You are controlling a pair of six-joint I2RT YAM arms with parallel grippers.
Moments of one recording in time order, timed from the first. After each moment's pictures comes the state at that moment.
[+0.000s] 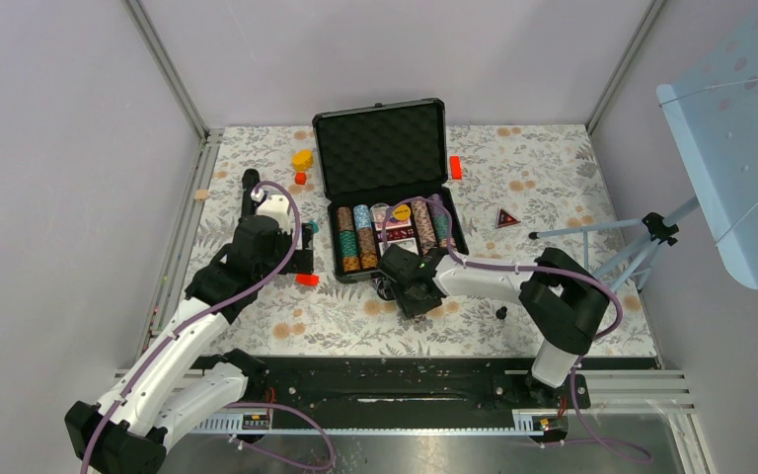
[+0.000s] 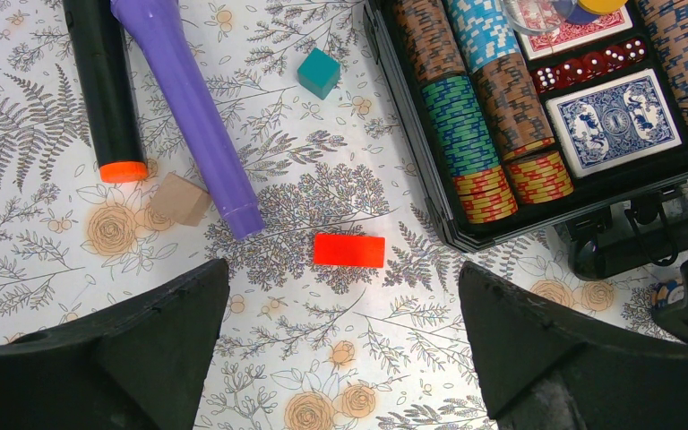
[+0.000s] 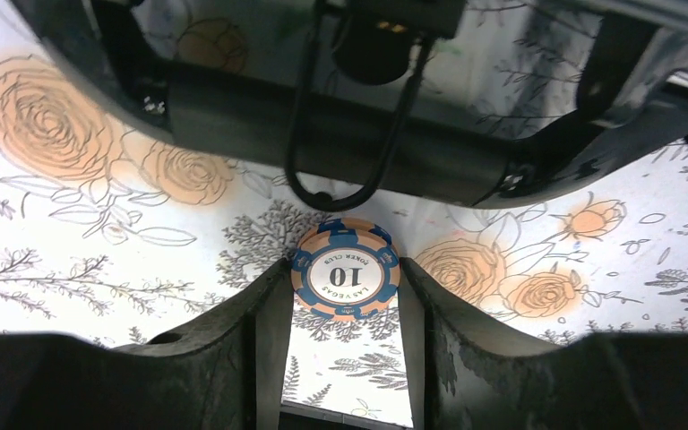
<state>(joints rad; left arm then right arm) -0.47 0.83 0.79 -0.59 -0.24 -0.21 0.97 1.73 1.02 -0.63 0.16 0.54</state>
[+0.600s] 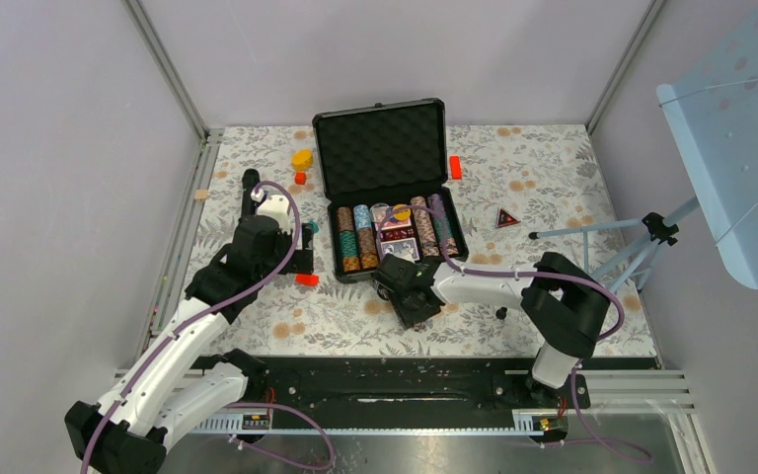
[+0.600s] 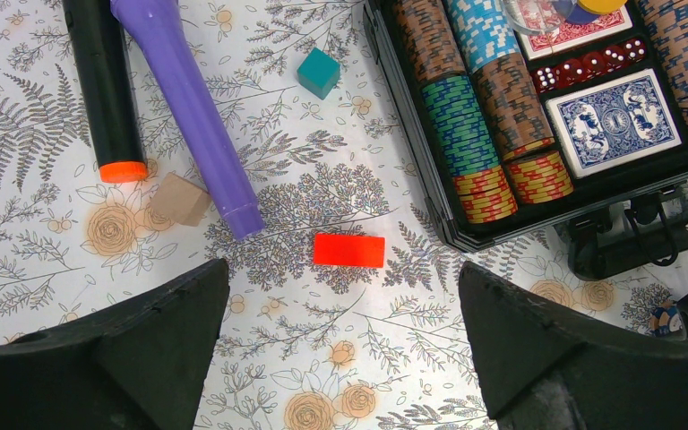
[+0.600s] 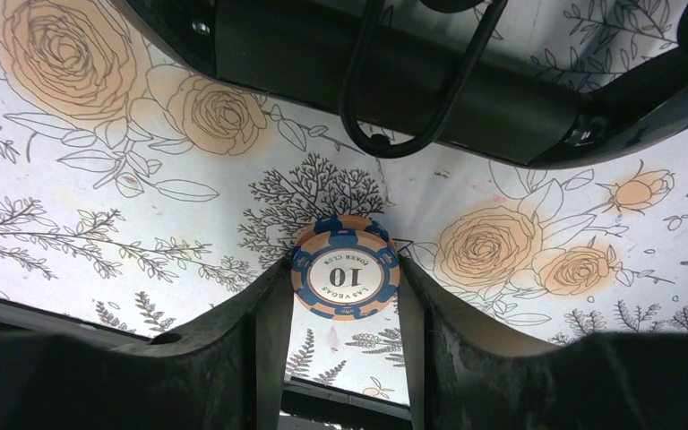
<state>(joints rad) -0.47 0.83 0.79 -0.59 -0.24 -0.21 1.04 1.72 1.01 -0.64 0.16 0.55</state>
